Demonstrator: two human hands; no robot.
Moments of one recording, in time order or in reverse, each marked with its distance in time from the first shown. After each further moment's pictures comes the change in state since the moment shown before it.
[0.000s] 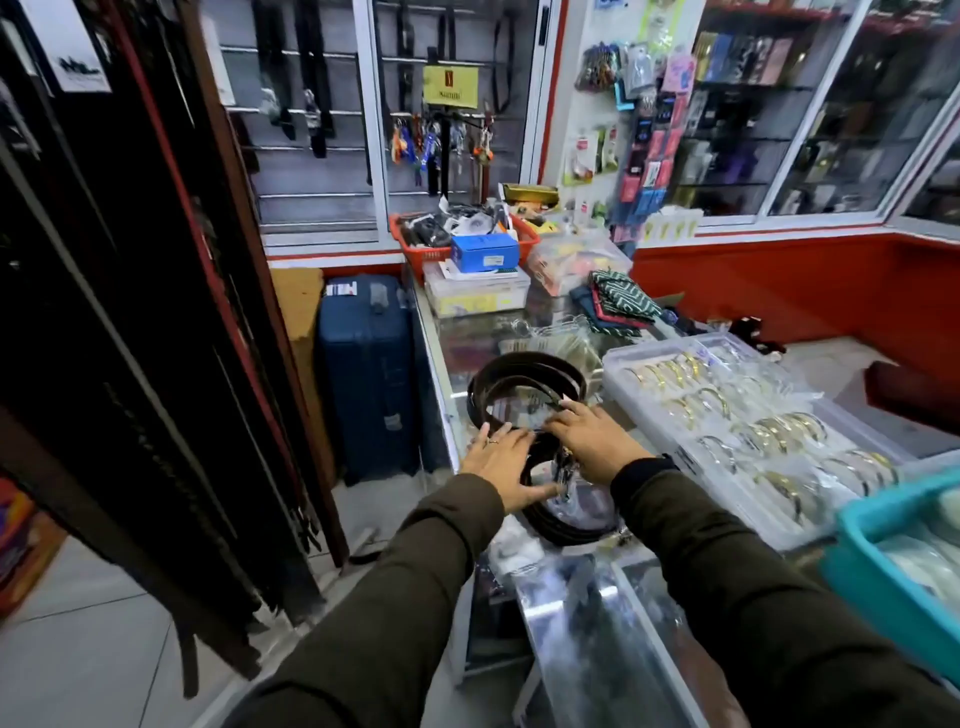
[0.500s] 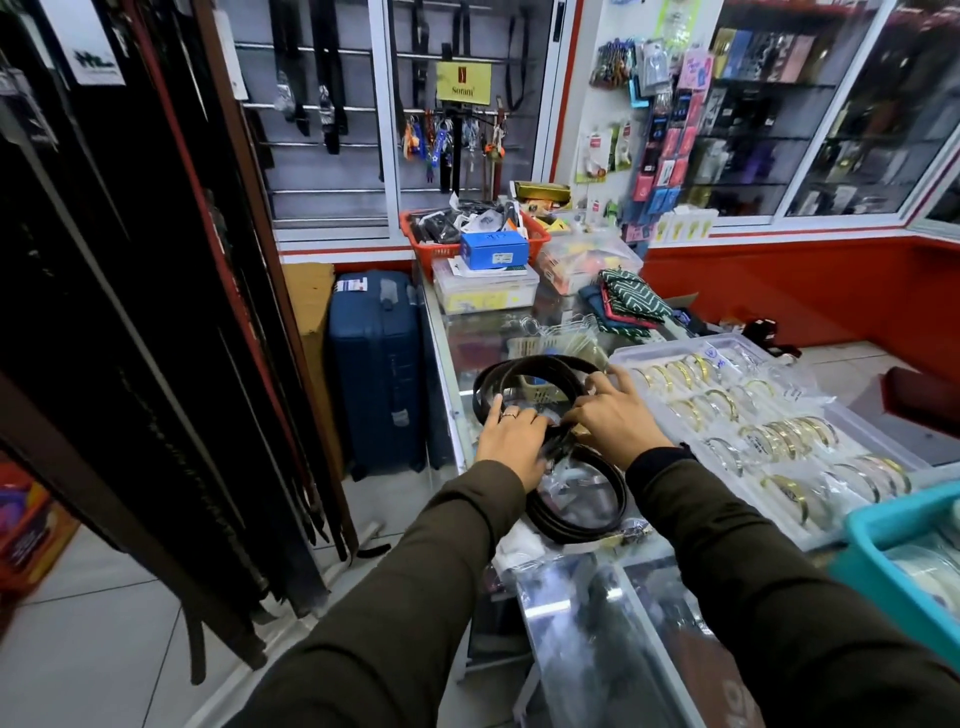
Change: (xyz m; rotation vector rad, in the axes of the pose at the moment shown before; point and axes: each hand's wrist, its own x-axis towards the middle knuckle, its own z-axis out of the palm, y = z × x) left_hand 0.005 0.022 -0.018 0.172 0.205 0.003; right_hand -0.012 0.012 -0.024 -0.101 0.229 0.079
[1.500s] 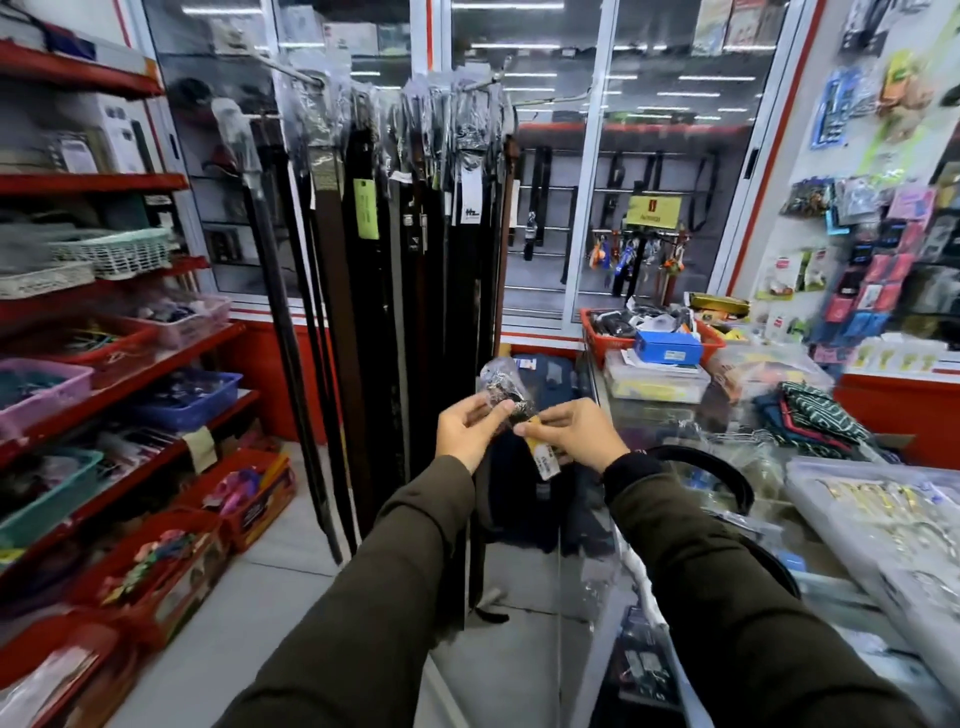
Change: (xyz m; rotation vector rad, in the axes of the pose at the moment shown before) left_hand -0.181 -0.158 -0.129 -1.470 0.807 -0.598; right_hand 0.058 -0.203 -0.144 1.421 0.001 -0.080
